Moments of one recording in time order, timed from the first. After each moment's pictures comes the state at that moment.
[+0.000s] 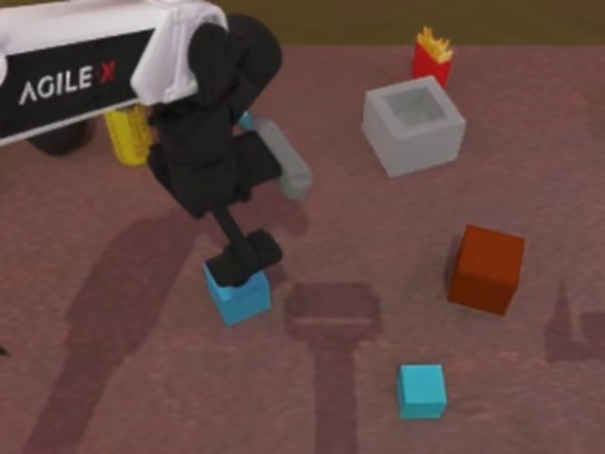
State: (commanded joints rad) left arm -0.52 2.04 1.57 -1.08 0.00 0.57; right arm 0.03 0.03 0.03 -0.02 0.00 0.01
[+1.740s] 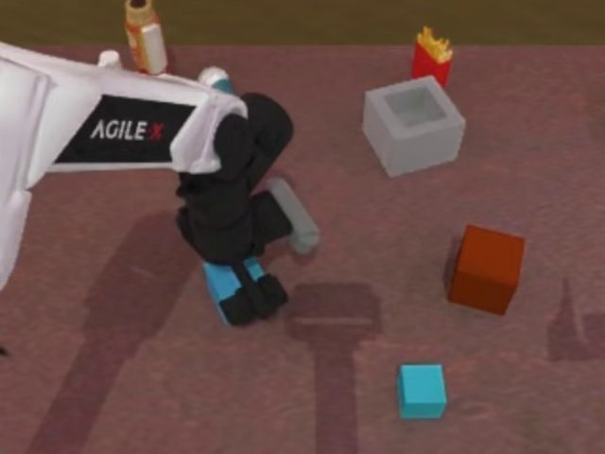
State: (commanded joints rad) left arm -0.53 2.20 1.42 -0.79 0.00 0.58; right arm 0.01 0.00 0.00 0.00 0.00 0.00
